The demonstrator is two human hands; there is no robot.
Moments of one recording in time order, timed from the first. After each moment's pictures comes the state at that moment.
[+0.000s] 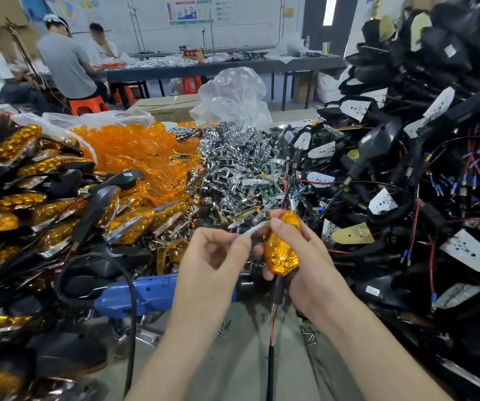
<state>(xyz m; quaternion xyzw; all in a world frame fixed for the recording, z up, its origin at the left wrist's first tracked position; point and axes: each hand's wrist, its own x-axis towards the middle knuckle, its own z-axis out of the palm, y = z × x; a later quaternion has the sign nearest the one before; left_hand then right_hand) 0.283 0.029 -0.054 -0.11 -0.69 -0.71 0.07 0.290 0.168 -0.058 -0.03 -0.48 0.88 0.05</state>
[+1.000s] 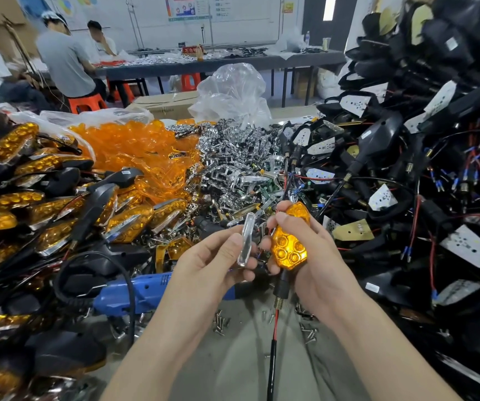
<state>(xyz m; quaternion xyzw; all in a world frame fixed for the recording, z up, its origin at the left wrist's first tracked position) 0.278 0.016 -0.055 -0.12 -0.58 -0.79 -0.12 0.292 0.173 -0.049 -0.02 -0.47 0.88 0.06</state>
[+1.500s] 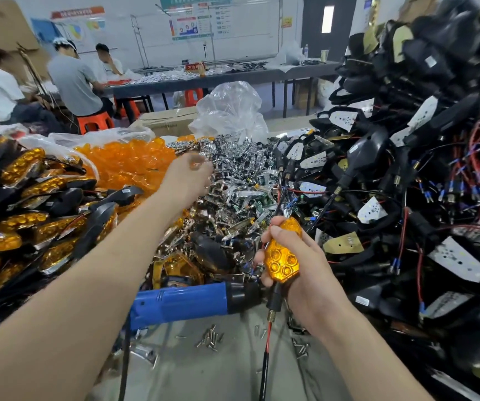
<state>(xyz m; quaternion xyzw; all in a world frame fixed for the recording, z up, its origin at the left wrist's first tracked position) 0.129 0.033 0.021 -0.09 -0.87 -0.49 0.04 0.295 0.177 -0.046 -0.04 -0.45 0.89 0.04</state>
